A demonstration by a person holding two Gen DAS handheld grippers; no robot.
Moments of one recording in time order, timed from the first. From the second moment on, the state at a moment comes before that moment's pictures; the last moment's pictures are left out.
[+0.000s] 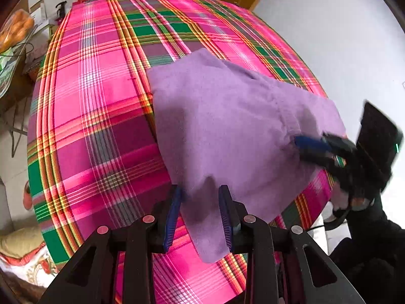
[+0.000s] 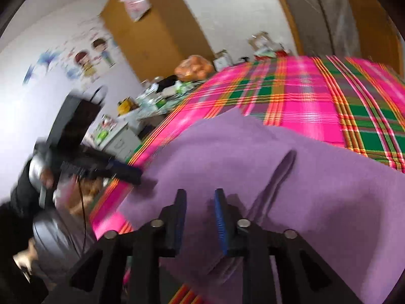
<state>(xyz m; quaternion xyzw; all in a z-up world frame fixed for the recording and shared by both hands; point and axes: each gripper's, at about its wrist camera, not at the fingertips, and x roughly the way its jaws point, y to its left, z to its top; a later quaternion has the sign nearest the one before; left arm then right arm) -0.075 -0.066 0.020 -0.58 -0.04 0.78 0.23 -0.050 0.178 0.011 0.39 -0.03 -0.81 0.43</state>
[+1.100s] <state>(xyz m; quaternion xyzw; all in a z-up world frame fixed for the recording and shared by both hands) -0.096 -0.100 0.054 -0.50 -0.05 0.84 0.21 -0.107 0.182 0.019 0.39 -0.05 -0.86 0.32</state>
